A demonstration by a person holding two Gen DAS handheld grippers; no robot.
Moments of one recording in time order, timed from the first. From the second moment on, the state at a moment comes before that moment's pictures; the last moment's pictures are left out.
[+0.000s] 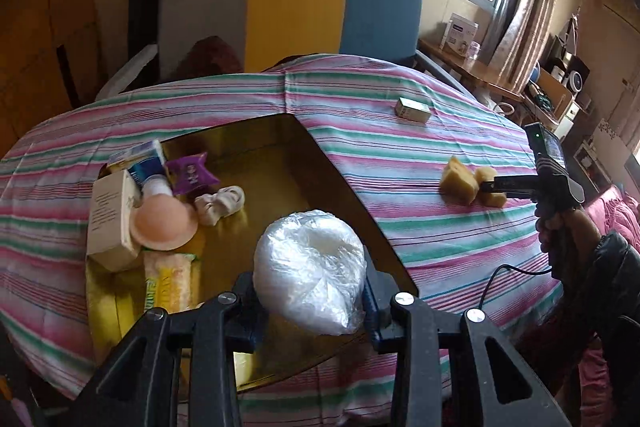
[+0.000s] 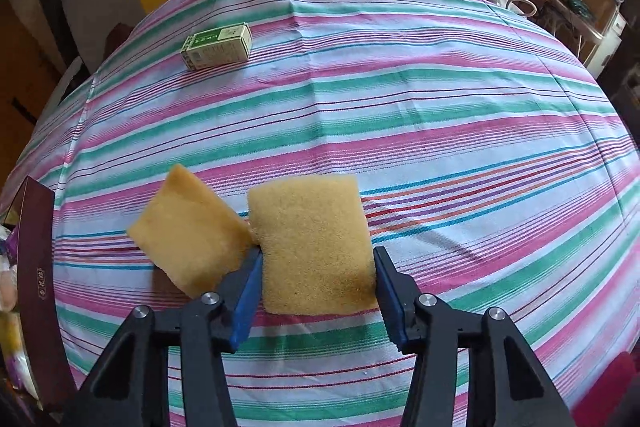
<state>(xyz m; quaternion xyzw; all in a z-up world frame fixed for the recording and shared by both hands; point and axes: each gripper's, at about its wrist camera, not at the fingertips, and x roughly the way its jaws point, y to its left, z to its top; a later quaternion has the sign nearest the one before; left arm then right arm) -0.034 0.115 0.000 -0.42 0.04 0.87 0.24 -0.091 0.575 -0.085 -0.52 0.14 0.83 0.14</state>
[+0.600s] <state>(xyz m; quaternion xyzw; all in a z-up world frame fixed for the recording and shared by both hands) -0.027 0.066 -0.028 -0.44 0.00 0.87 0.20 -0.095 0.561 -0.092 -0.54 0.08 0.83 0.15</state>
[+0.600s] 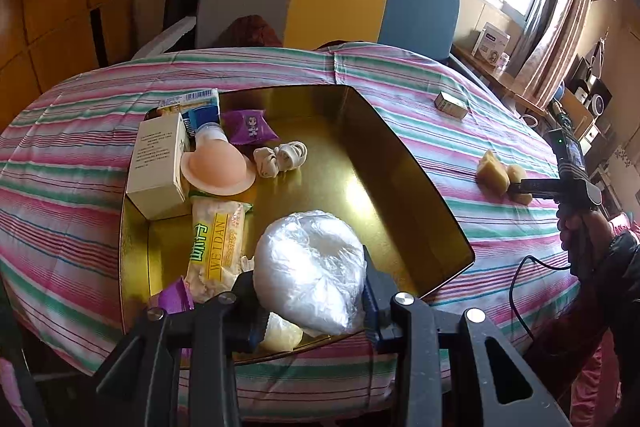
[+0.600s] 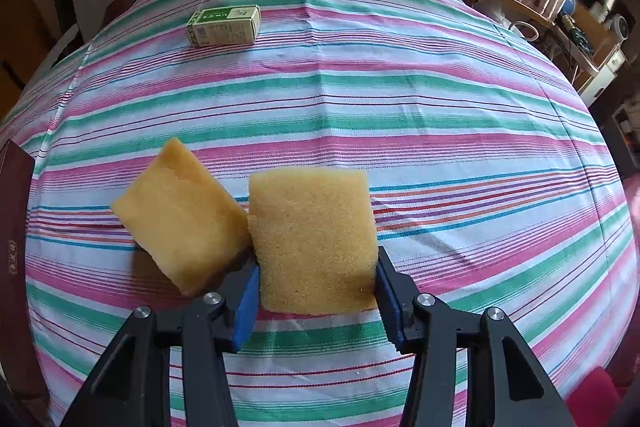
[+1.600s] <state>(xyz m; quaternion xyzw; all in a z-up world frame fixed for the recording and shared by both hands) -0.114 0.056 -0.003 -0.46 -0.10 0.85 0.23 -0.093 0.558 -0.091 -0.54 0.07 0.82 0.15</state>
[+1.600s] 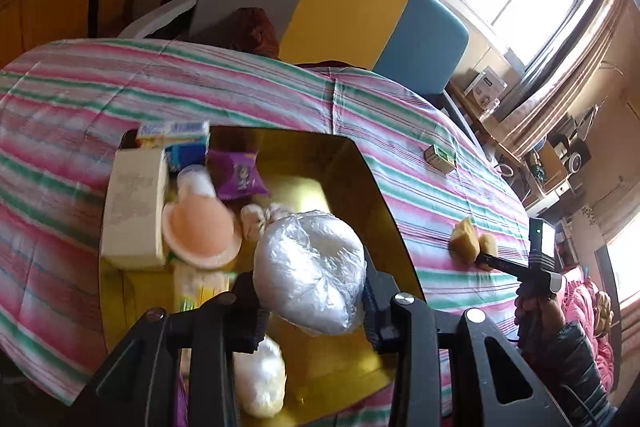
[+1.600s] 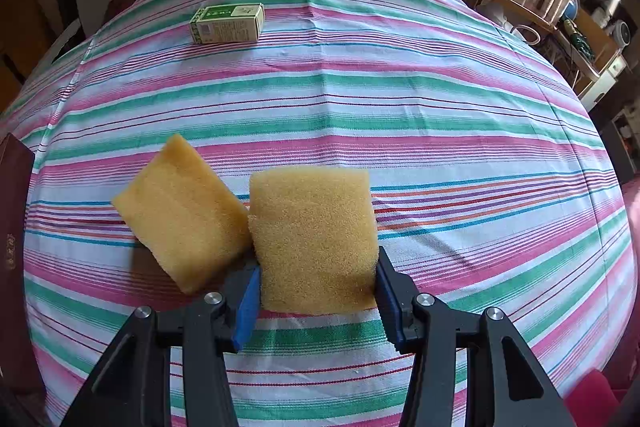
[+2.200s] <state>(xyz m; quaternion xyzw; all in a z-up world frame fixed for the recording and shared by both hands) -0.236 0.147 -0.073 -0.54 -0.01 0.81 0.21 -0.093 0.556 -0.091 -0.54 0.07 0.82 0.15</state>
